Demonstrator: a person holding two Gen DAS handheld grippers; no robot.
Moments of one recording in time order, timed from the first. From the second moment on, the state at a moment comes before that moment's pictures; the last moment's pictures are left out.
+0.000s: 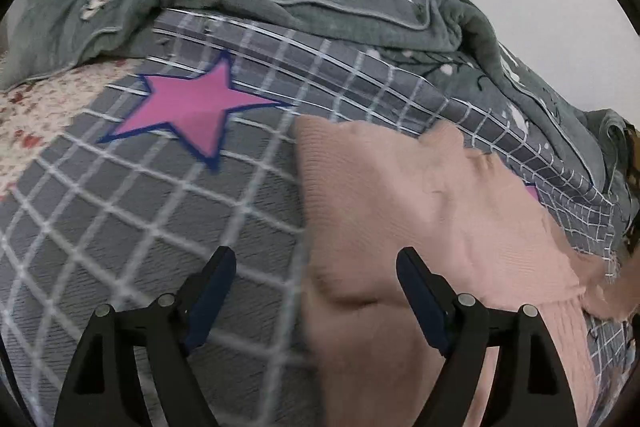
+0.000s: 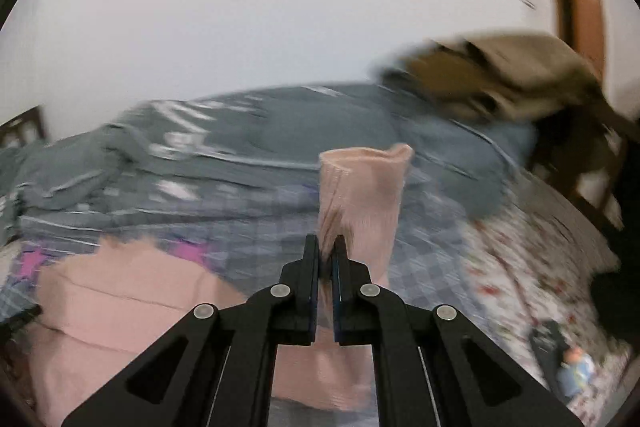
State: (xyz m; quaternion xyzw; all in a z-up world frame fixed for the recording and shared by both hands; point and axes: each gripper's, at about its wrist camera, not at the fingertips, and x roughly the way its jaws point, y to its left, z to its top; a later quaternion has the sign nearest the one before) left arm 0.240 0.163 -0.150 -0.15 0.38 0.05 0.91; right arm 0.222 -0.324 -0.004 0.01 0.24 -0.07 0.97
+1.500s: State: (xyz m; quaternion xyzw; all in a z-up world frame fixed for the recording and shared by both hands) left arm 0.279 0.147 -0.142 -0.12 0.40 -0.04 0.91; right arm 0.265 -0.230 -0.165 0.03 0.38 0.07 0.92
